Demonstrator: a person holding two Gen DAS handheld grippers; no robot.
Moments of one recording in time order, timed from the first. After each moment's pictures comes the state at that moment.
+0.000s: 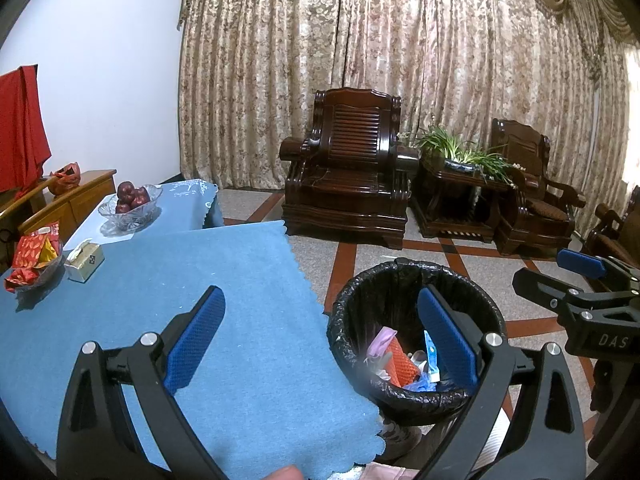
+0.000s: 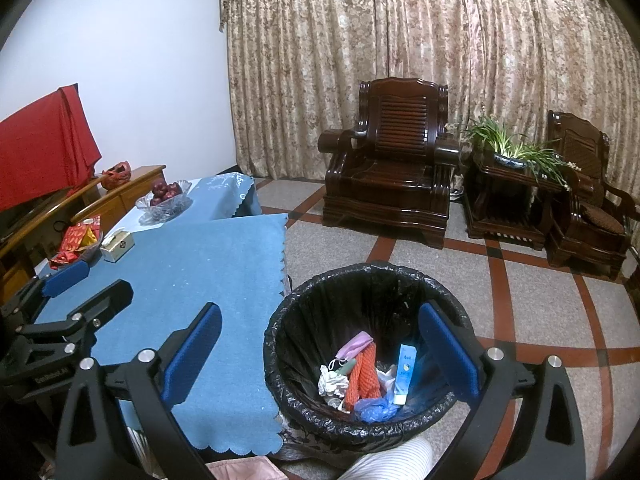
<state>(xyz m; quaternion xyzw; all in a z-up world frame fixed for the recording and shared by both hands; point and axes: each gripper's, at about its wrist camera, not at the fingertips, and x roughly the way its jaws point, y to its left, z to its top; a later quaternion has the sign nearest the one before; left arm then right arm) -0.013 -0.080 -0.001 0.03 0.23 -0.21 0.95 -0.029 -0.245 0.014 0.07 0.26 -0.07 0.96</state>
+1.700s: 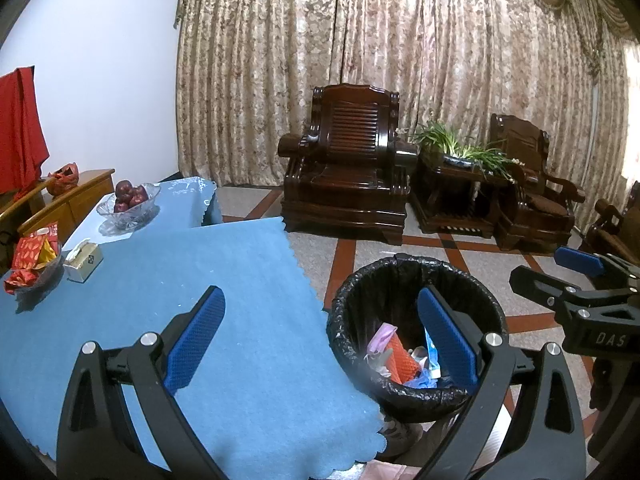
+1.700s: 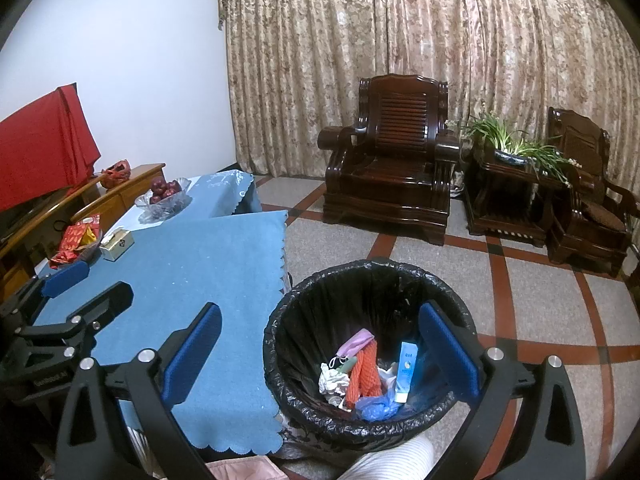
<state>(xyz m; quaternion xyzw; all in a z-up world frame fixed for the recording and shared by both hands) -0.015 -0.081 -0.002 0.03 0.23 -0.22 0.95 -0.028 -0.246 0.012 0.07 0.26 -0.07 0.96</state>
